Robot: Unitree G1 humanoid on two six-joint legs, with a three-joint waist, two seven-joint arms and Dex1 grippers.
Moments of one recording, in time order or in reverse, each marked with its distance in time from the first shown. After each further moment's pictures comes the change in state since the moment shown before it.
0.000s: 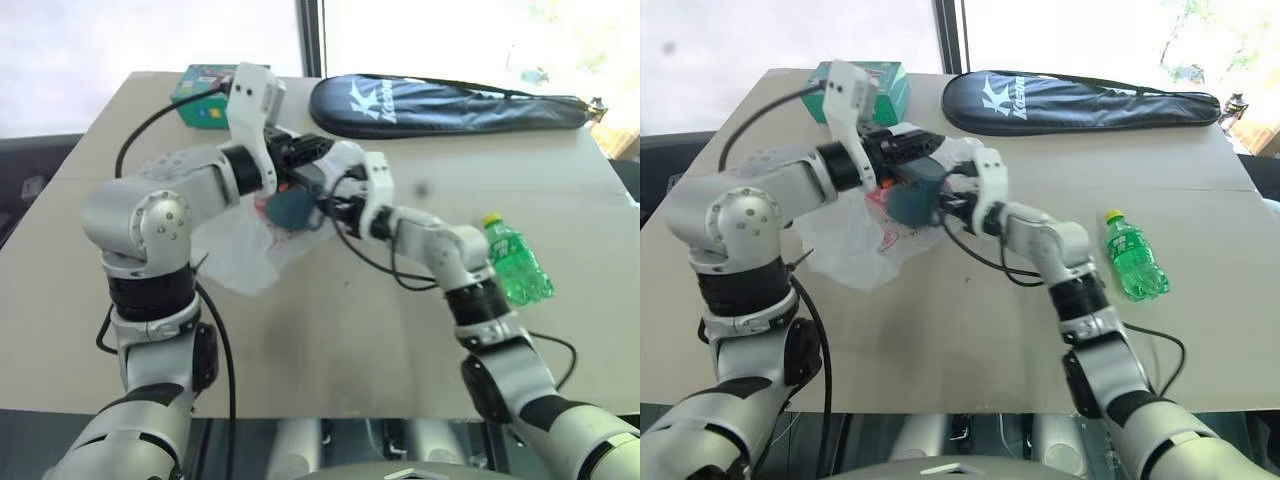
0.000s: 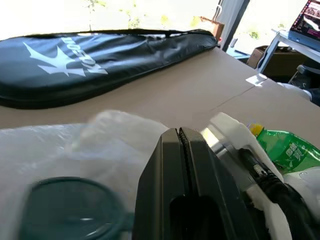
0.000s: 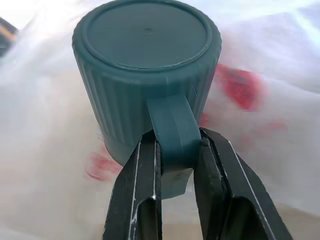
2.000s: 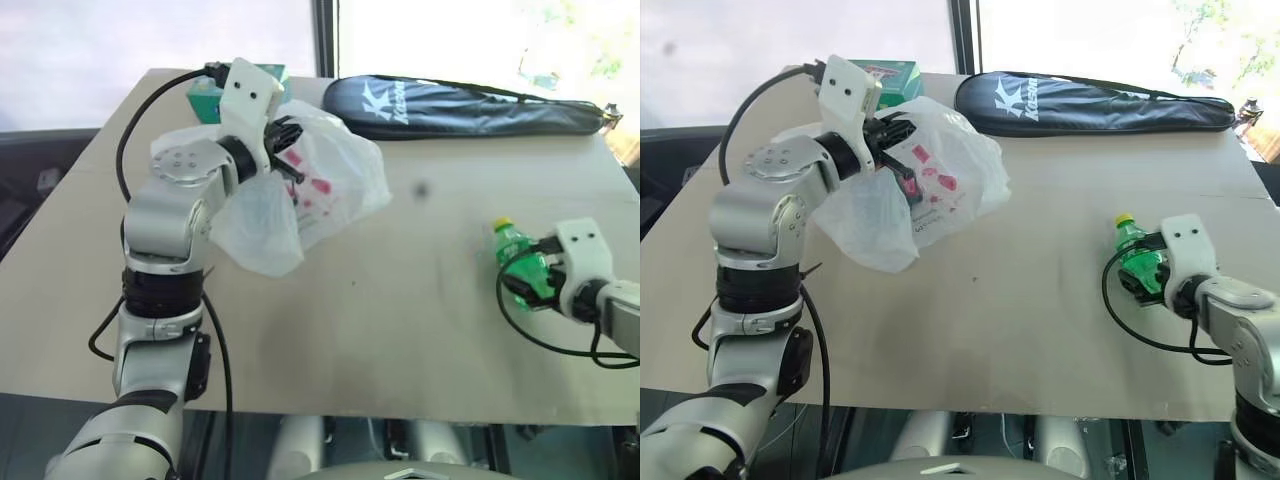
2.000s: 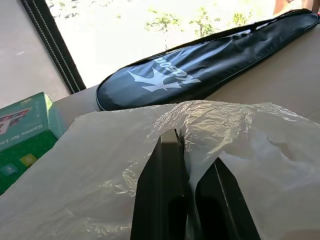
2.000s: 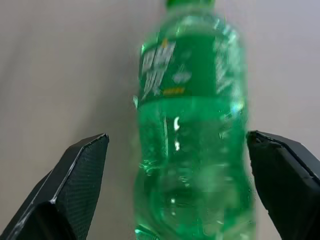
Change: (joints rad) left arm 0.015 0.041 -0.143 0.095 0.376 -0.359 -0.041; right arm 0.644 -0.682 -0.458 -0.934 -0.156 0.841 -0.021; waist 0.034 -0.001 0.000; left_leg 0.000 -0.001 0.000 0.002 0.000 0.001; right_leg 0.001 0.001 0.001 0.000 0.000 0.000
